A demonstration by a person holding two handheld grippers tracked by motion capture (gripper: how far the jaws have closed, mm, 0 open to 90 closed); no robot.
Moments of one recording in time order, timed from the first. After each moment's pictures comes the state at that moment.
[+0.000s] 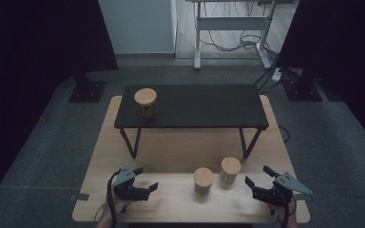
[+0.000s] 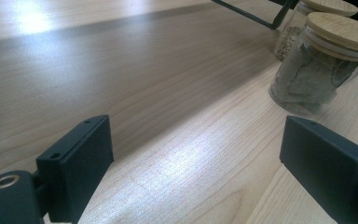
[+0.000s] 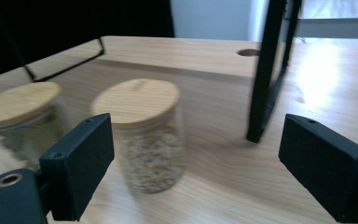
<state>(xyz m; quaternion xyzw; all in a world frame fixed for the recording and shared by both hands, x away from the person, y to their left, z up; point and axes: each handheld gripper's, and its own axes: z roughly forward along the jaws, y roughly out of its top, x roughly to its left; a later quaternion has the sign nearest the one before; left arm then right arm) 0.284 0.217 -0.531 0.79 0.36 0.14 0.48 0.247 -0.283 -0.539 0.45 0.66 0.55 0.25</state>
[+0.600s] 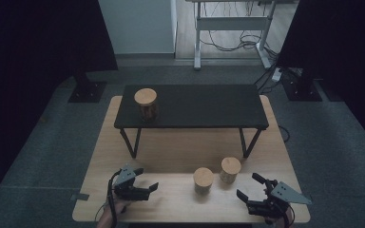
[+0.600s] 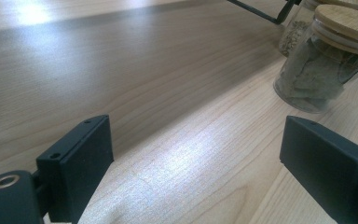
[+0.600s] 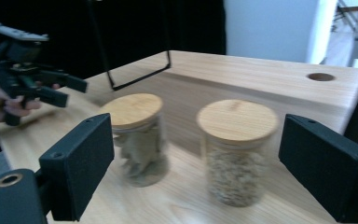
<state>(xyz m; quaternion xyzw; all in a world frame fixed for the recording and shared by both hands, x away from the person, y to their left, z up) 0.286 0.217 -0.536 0.79 0.37 0.14 0.47 0.217 -0.258 -0.521 0.36 0.68 0.61 0.20</state>
